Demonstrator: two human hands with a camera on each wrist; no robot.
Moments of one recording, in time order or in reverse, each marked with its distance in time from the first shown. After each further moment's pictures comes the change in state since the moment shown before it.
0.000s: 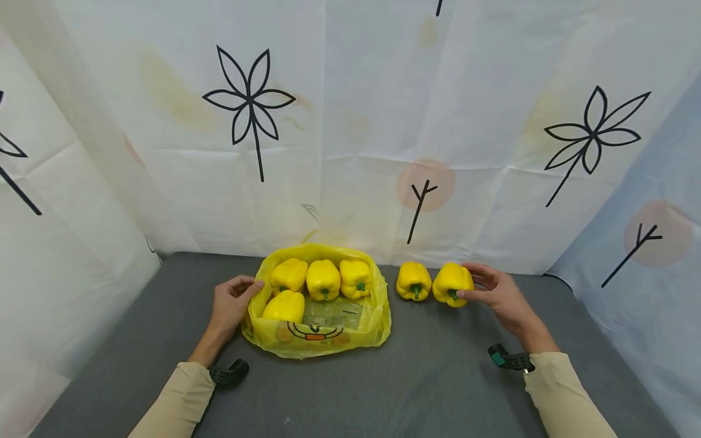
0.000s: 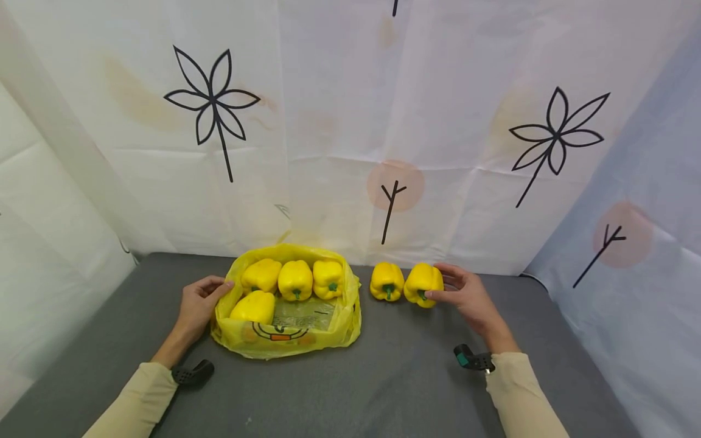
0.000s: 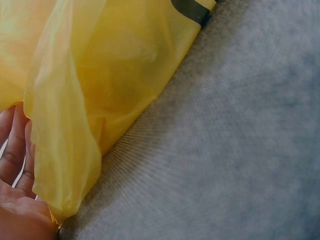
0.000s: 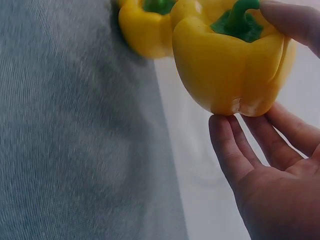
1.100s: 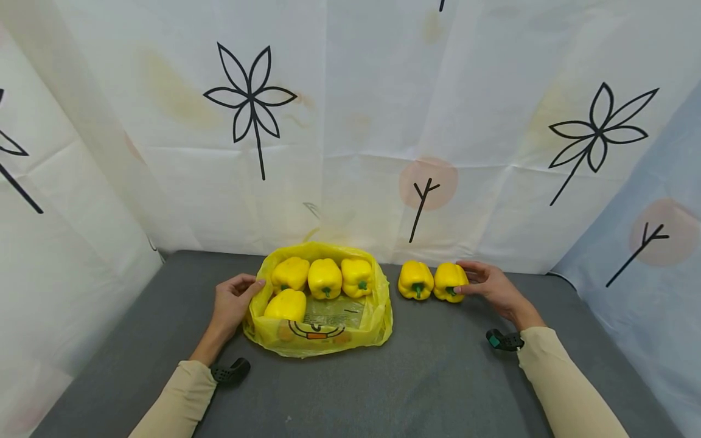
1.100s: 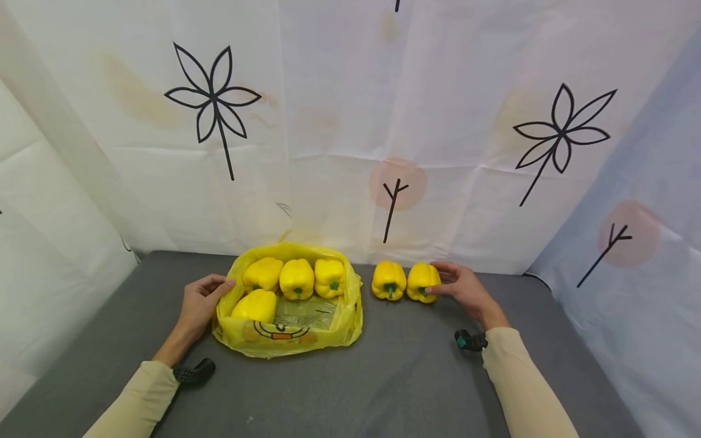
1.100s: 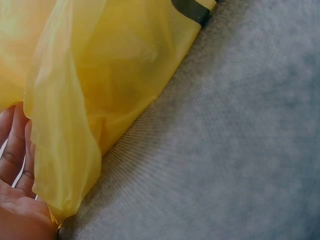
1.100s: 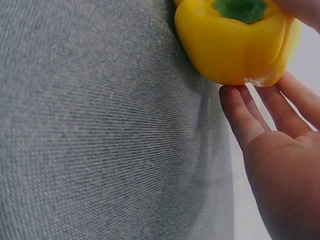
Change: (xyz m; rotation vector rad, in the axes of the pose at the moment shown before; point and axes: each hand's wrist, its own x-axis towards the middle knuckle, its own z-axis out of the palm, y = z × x) left_hand 0.011 -0.036 -0.002 -0.024 0.017 -0.009; right_hand 0.042 0.031 -0.009 -0.004 -0.115 0.078
